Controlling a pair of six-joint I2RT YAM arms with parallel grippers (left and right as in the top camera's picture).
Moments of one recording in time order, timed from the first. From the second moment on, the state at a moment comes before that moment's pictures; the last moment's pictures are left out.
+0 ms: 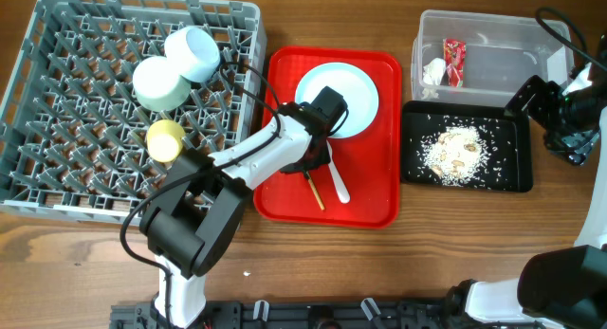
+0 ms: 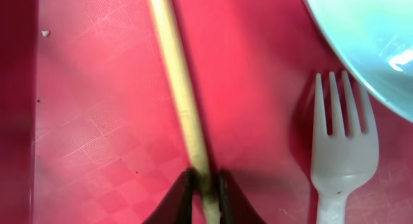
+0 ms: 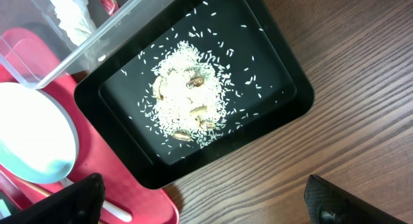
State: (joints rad) left arm -0.66 2.02 1.34 -0.79 -0.09 -0.84; right arm -0.39 1.61 1.63 -1.40 -0.10 0.33
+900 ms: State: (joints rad) left arm -0.34 1.58 1.43 -0.94 -0.11 -0.22; right arm -0.39 1.61 1.63 -1.40 -0.10 0.33
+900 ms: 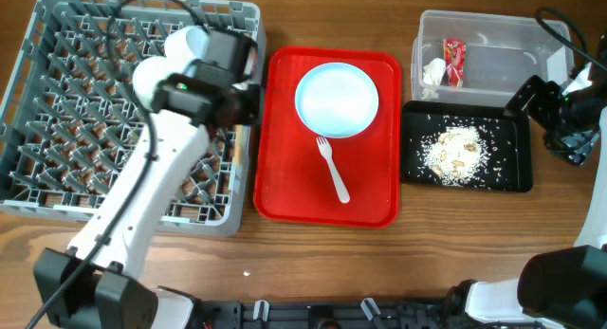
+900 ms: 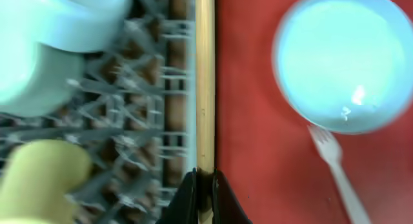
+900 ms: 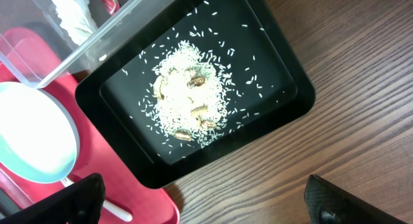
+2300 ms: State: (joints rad) left arm -0.73 1.95 1.43 -0.76 -0.08 -0.74; right arm -0.39 1.61 1.63 -1.40 -0.10 0.33
